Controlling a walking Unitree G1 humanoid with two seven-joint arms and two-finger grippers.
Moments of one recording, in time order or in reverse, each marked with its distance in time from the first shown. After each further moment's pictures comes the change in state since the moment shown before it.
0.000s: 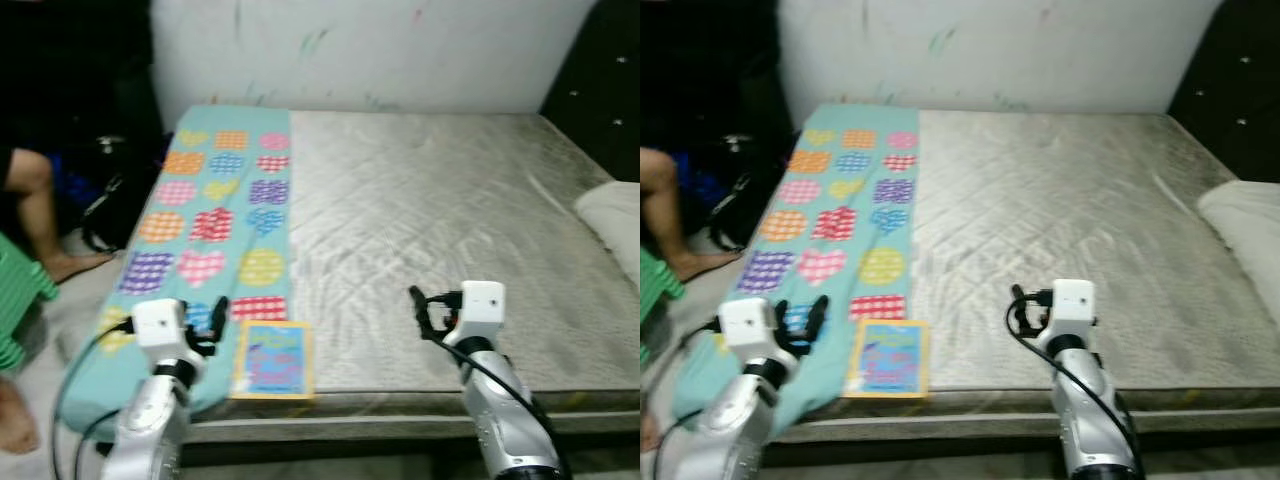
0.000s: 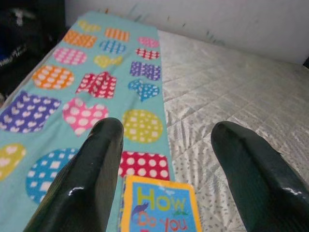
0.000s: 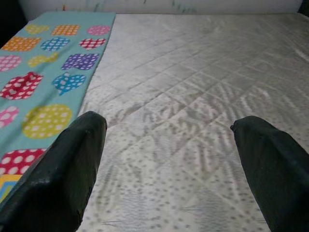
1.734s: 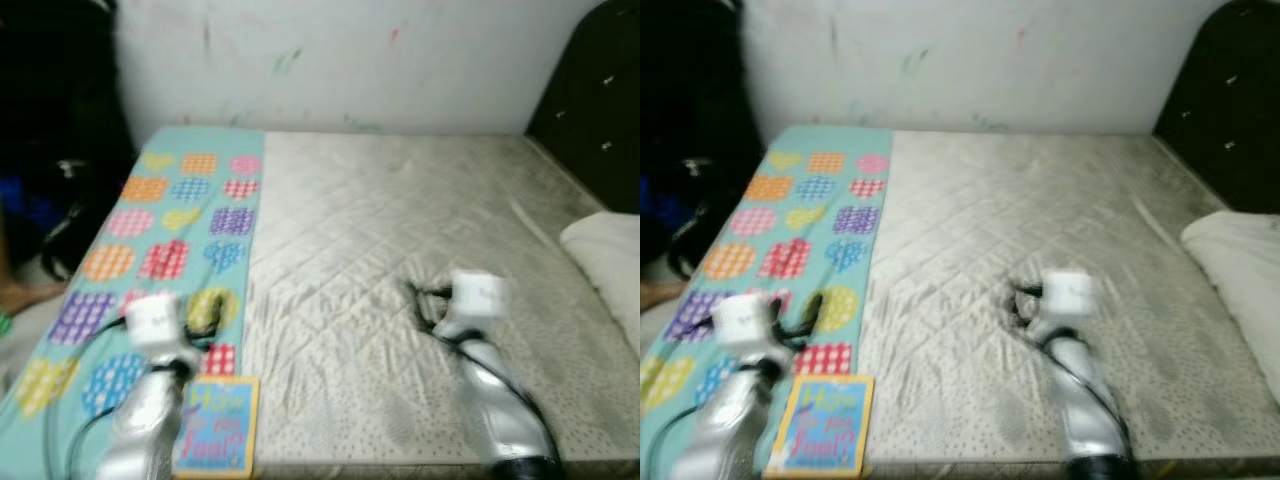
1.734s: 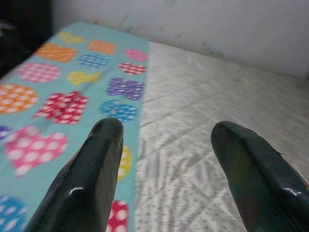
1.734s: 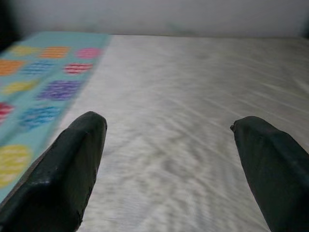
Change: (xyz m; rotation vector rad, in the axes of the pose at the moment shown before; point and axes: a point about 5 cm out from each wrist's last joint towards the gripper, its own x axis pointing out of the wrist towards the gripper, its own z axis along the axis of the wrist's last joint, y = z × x) left arm -0.002 0.004 -0.001 -0.011 -0.003 0.011; right arm 0.006 0.013 0.007 -0.012 -0.028 0.058
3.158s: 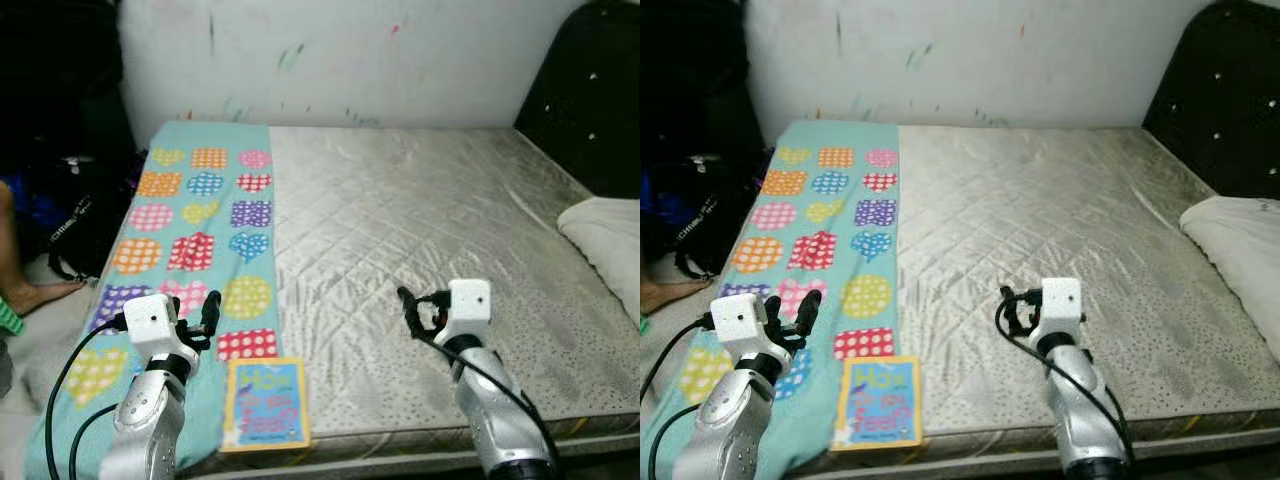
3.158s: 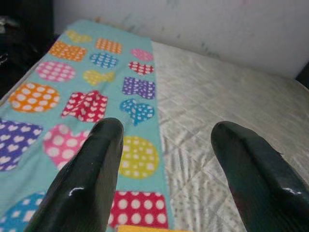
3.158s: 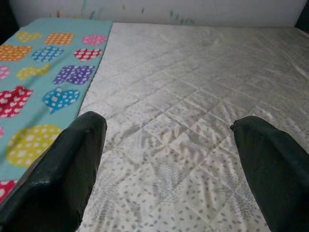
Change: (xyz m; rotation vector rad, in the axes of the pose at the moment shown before) left arm 0.005 -0.005 0.001 -0.025 -0.003 0.011; right arm -0.001 -0.009 -0.006 -0.019 0.029 -0.019
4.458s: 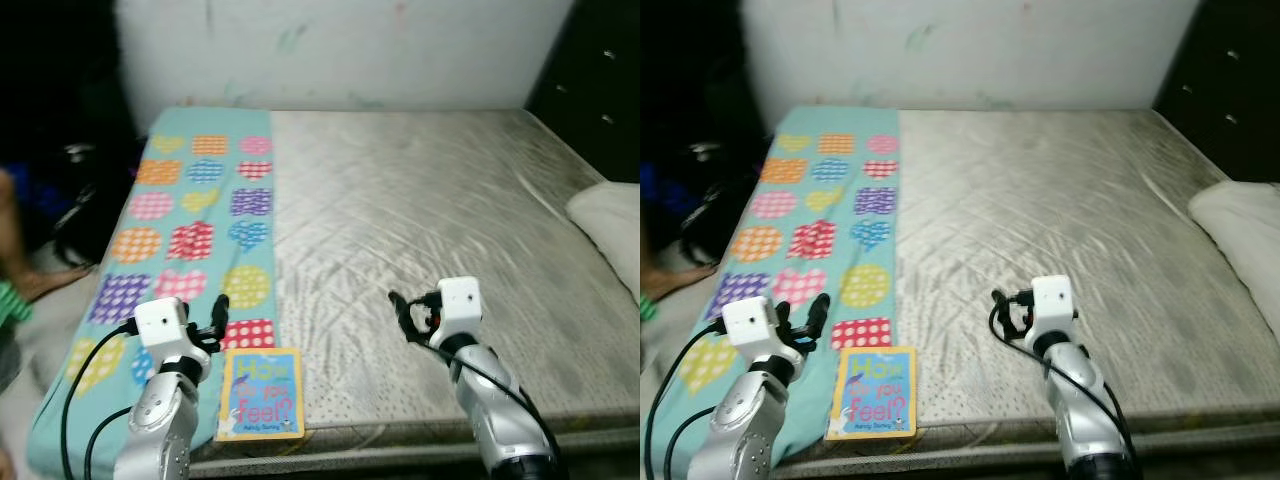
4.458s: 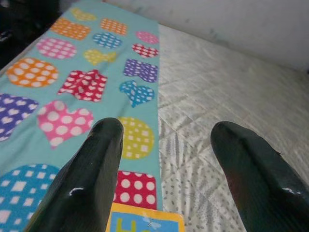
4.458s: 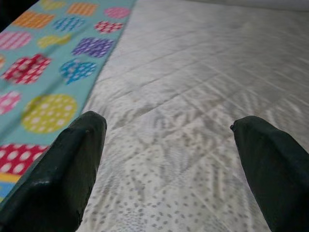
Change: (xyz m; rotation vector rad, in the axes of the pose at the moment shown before) left arm 0.001 -0.006 -0.003 -0.028 0.017 0.019; right arm 0.002 0.011 -0.006 -0.047 0.051 0.101
